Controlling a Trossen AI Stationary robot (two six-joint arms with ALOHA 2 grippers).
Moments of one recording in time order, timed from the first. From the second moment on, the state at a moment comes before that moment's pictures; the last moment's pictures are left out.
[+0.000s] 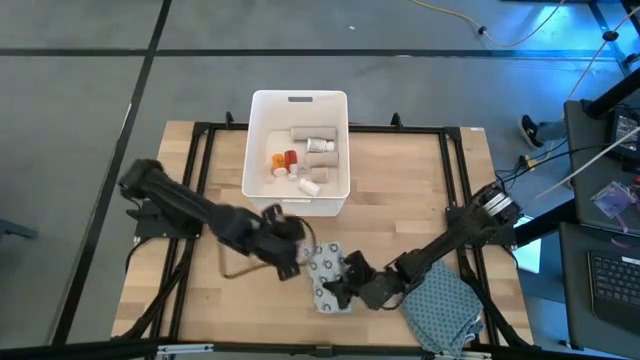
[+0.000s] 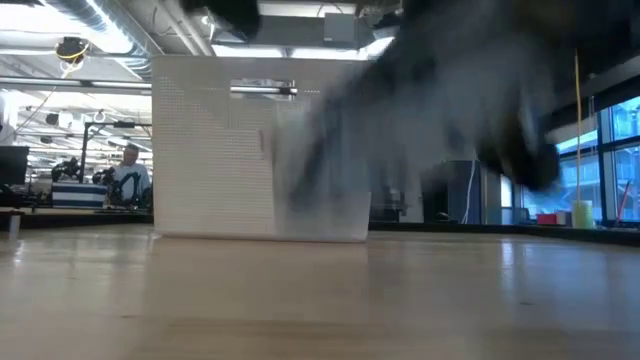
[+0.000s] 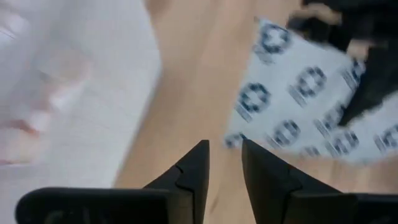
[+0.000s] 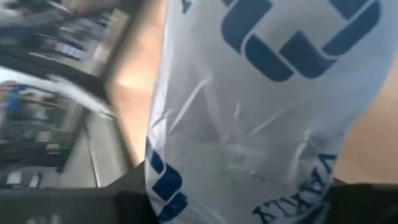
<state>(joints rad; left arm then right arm) -0.42 1.64 1.48 -0.95 -0.43 -0.69 0.60 1.90 1.01 0.27 0.54 1.37</state>
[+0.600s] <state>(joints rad) -0.47 1.17 1.48 -0.95 -0.66 -0.62 0.30 1.39 1.40 -0.21 0.58 0.36</state>
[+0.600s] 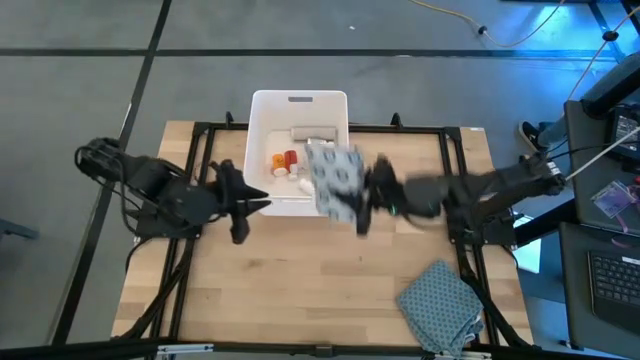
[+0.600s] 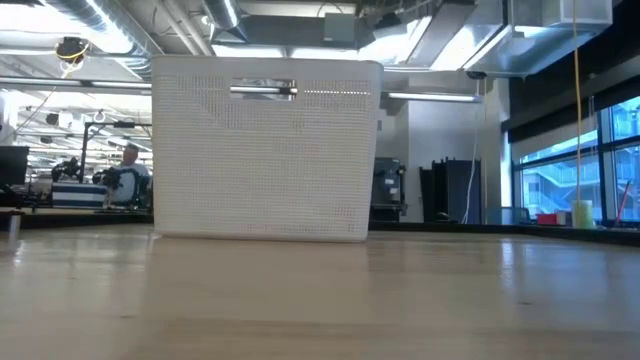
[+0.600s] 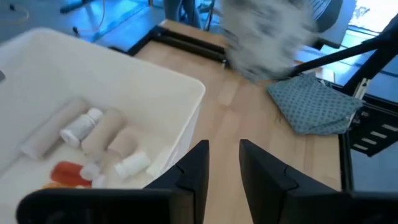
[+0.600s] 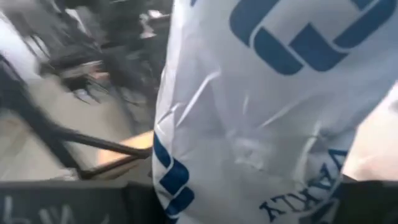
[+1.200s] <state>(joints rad) -0.45 1.06 1.48 -1.05 -0.71 -0.51 -0.28 1.91 1.95 -0.65 -0.17 -0.03</state>
